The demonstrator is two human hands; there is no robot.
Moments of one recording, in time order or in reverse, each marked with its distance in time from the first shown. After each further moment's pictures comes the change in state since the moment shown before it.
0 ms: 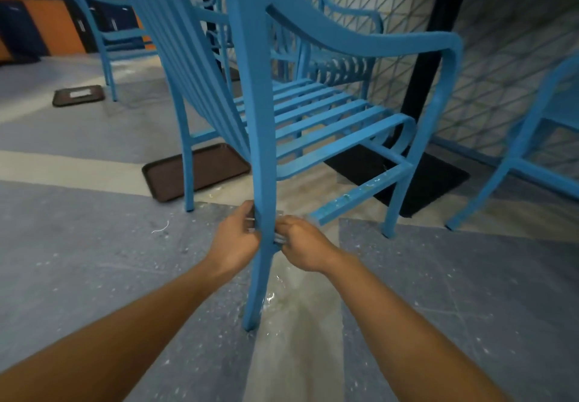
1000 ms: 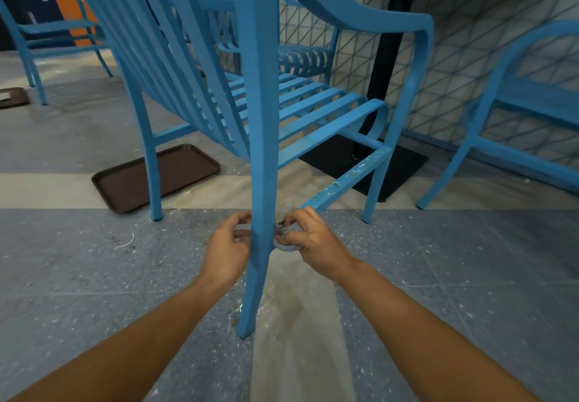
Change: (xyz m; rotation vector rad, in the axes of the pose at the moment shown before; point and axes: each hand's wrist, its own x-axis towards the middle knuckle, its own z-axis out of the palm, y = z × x) left_hand 0.017 -0.054 0.003 -0.079 -0.017 -0.002; right_hand -0.021 0.020 0.026 -0.146 0.510 -0.273
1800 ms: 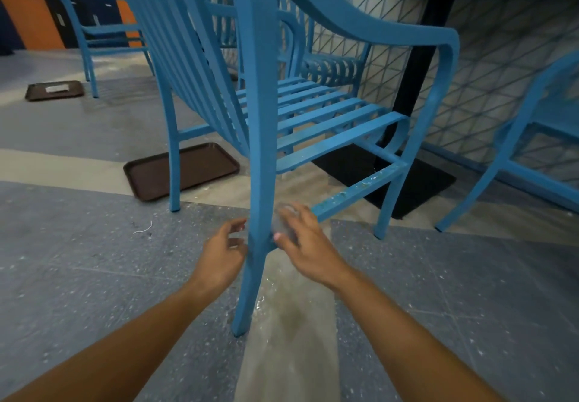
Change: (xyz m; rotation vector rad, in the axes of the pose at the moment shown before) left_hand -0.017 0.000 0.004 0.052 0.063 -0.139; right_hand 0.011 -0.017 -0.019 0.290 -0.231 0.391
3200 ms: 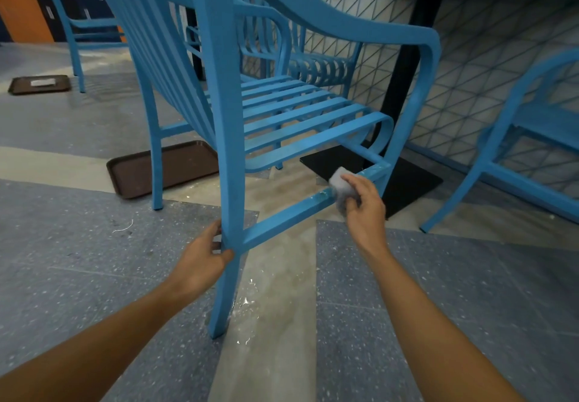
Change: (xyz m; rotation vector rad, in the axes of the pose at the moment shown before) left_hand -0.011 0.018 0.011 0.169 -0.100 -0.039; right_hand 0.006 0.082 -0.083 0.227 0.517 0.211
